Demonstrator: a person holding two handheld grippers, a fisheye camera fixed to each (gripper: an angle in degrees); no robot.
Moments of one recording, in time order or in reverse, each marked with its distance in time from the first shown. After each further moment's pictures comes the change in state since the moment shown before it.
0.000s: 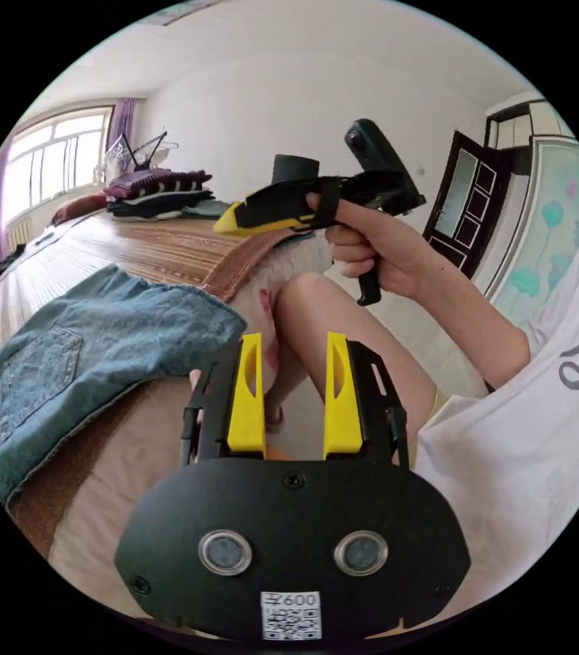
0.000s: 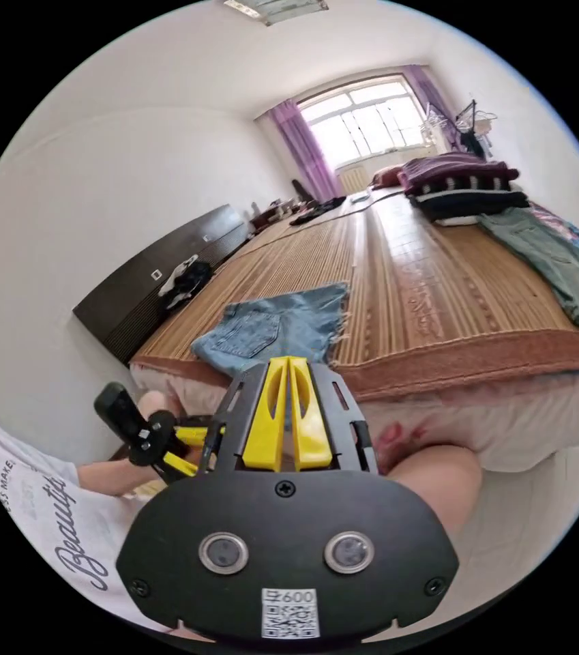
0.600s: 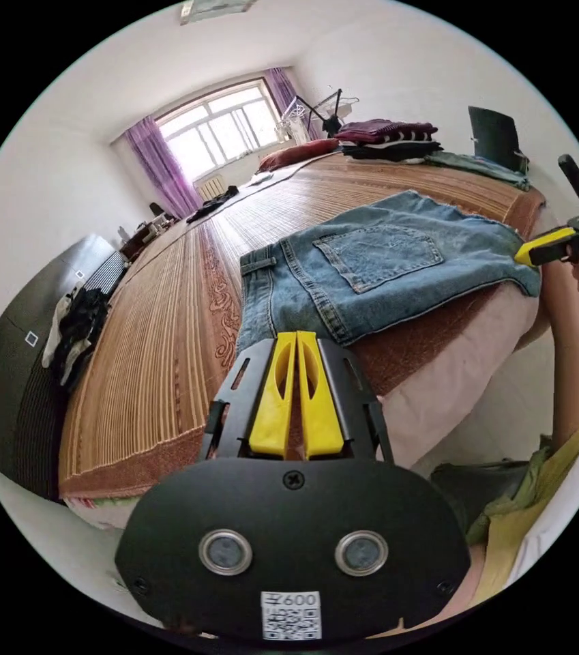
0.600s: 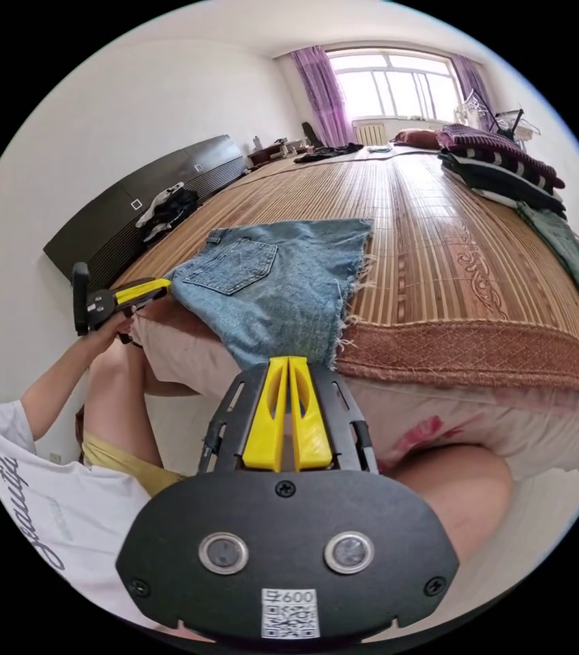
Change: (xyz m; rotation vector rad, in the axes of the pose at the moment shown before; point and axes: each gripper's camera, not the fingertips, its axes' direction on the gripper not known) left arm -0.174 0.004 0.040 -0.423 -0.732 -0.207; right arm 0.090 0.105 0.132 -0.200 0.128 -0.070
